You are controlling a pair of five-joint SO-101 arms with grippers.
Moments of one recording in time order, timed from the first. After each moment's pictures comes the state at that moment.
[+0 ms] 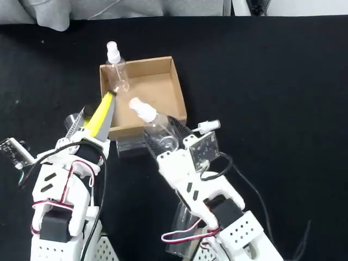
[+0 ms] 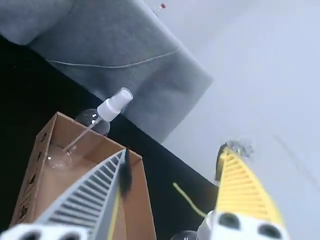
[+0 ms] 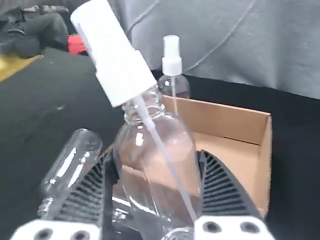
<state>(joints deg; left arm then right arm) 2.1 -103.7 77.8 34.5 42.5 -34.0 -87.0 93.7 13.7 -2.6</state>
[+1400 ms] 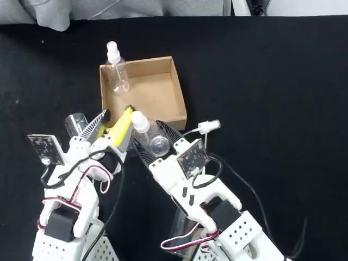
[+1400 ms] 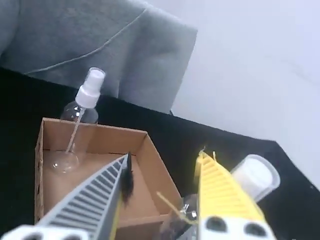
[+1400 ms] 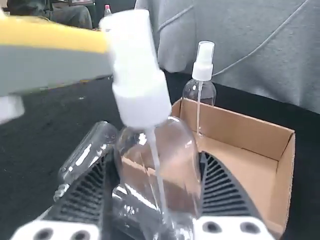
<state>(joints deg) 12.0 -104.4 81.5 35.0 22.7 -38.8 -87.0 93.4 13.7 2.4</state>
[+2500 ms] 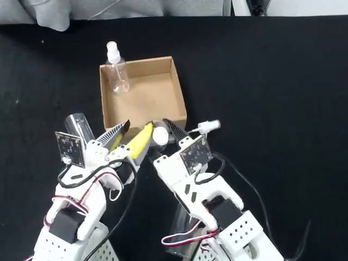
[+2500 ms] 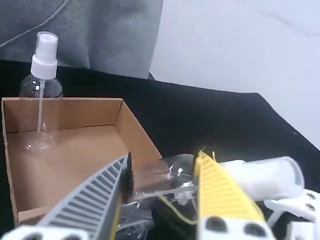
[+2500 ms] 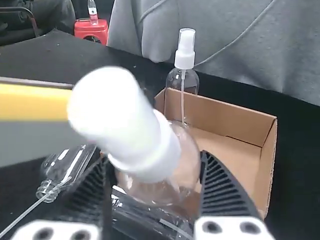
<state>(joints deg) 20.5 -104.4 83.1 38.1 18.2 -35.7 -87.0 93.4 15.3 2.4</state>
